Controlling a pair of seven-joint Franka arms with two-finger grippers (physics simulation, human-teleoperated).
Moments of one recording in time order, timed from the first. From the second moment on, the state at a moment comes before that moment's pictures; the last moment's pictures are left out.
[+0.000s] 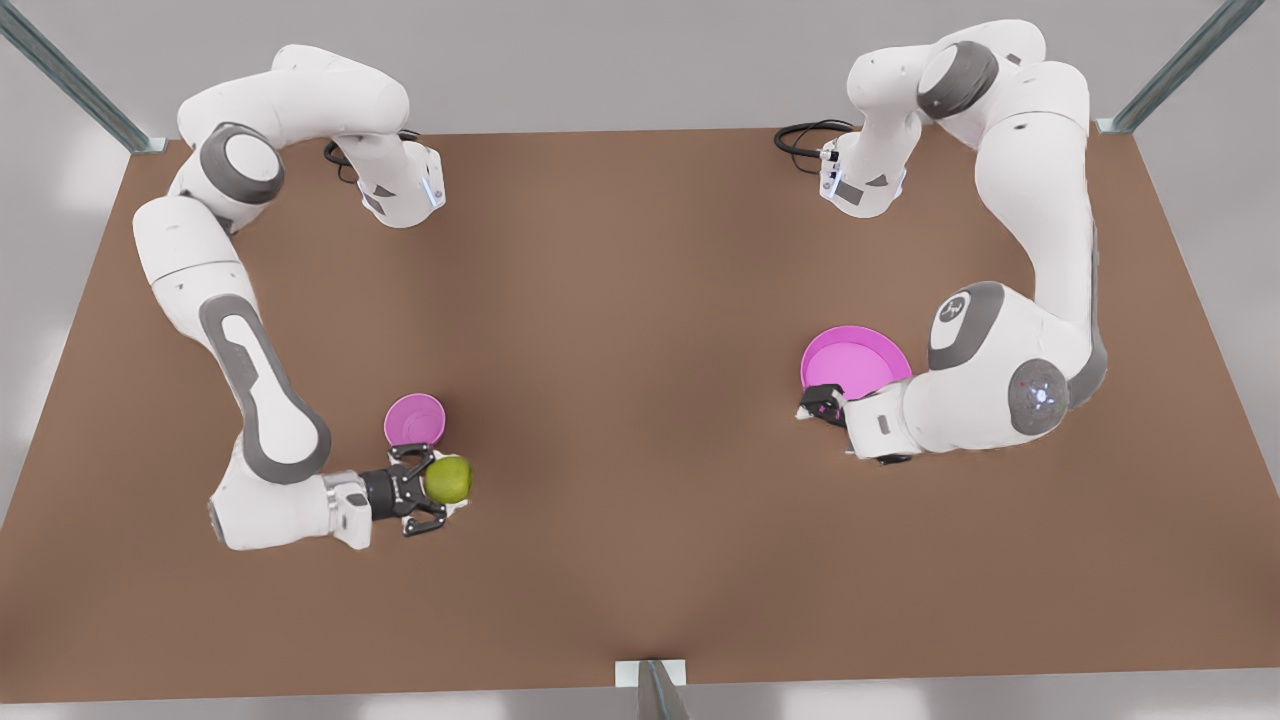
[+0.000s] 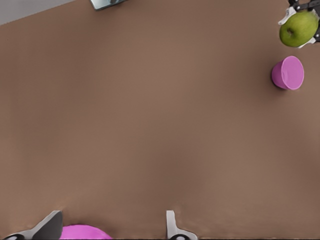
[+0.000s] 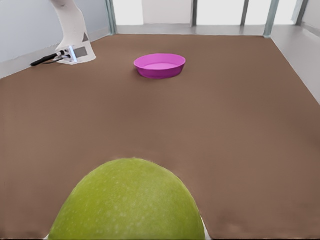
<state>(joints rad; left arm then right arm) 0.07 0.69 -0.57 -0.99 0.06 1.52 0.13 -0.47 1.04 0.81 -1.26 0.21 1.83 -1.84</state>
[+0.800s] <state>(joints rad) -0.11 0.41 -0.11 -1.23 0.09 1.25 0.10 -0.52 0.56 0.73 -1.98 -0.40 2.24 -1.48</state>
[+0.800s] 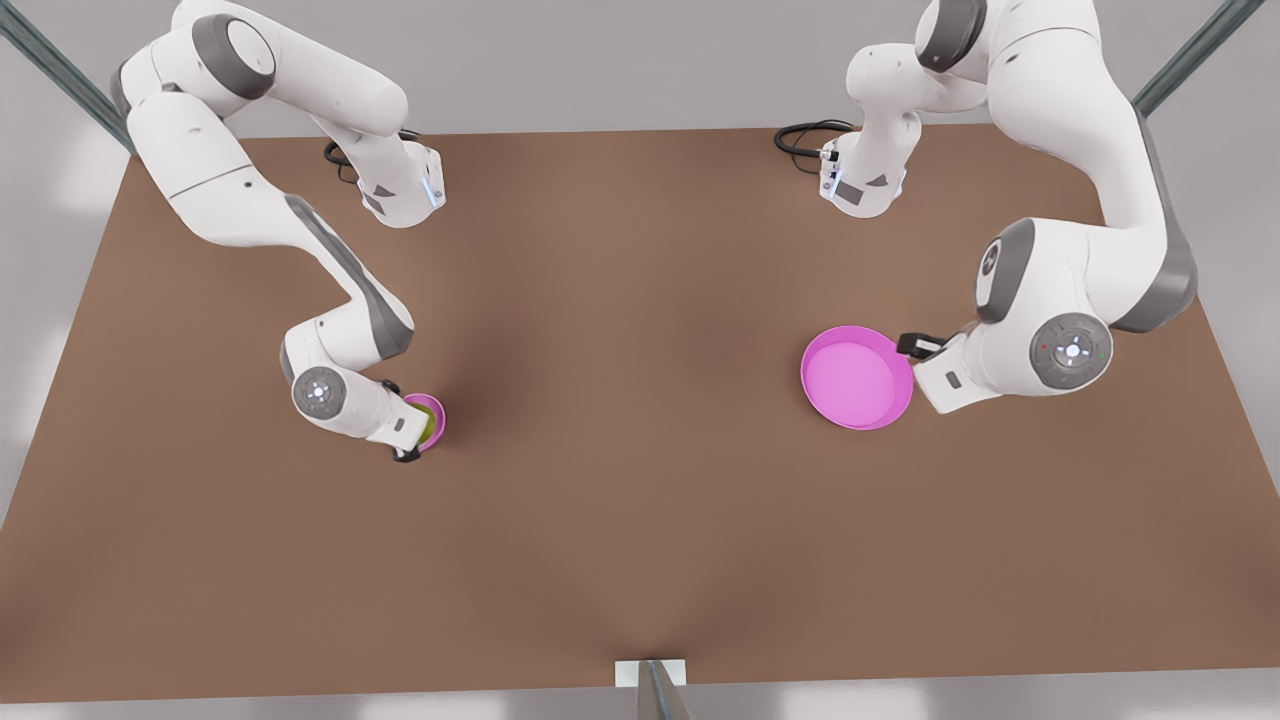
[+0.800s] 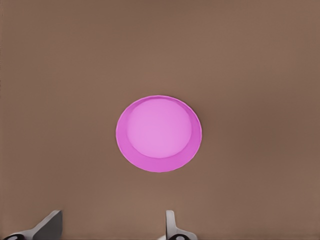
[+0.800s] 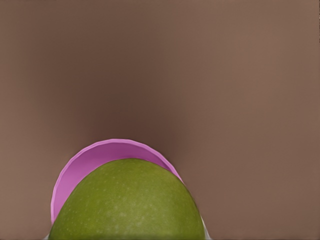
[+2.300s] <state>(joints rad) -0.11 0.41 -0.12 -1.18 0.06 1.15 0.09 -0.11 0.27 0.20 -1.38 -0.17 1.33 -0.43</state>
